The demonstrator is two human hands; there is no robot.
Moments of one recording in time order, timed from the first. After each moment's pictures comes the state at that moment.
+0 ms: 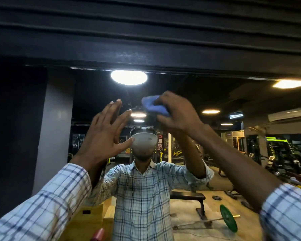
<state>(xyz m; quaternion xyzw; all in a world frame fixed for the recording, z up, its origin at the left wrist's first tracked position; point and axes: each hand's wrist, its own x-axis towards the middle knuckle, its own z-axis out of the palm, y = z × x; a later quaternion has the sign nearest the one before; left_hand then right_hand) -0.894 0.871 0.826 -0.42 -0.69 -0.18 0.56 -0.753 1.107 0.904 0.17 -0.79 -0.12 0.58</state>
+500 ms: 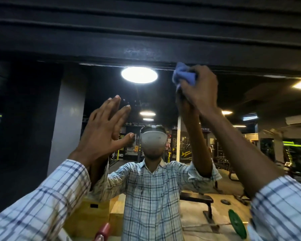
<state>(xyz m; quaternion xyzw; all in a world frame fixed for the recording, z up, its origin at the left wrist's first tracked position) -0.899 0.856 0.822 -0.38 -0.70 -0.18 0.58 -0.752 1.119 0.951 0.05 -0.68 0.07 0.73</state>
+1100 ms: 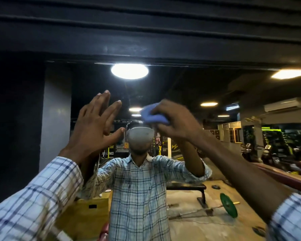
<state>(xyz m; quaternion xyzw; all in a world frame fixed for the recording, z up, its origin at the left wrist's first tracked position) -0.947 0.772 0.830 -0.39 -0.70 -0.17 0.58 -0.798 1.030 0.868 0.22 -0.80 -0.11 0.54</state>
